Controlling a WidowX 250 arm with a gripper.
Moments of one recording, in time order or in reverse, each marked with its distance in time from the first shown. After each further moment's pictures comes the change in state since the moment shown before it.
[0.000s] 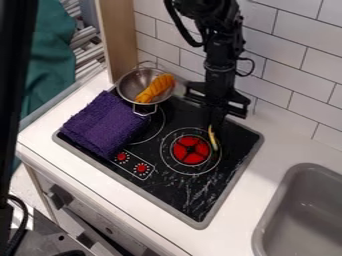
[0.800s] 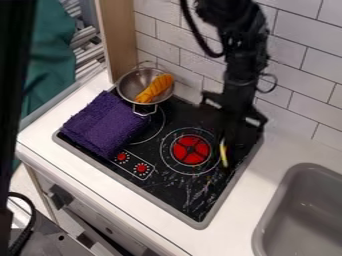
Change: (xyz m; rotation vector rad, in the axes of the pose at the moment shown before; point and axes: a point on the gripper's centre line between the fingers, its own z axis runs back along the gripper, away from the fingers) arm -0.026 -0.049 0.005 0.039 0.064 -0.151
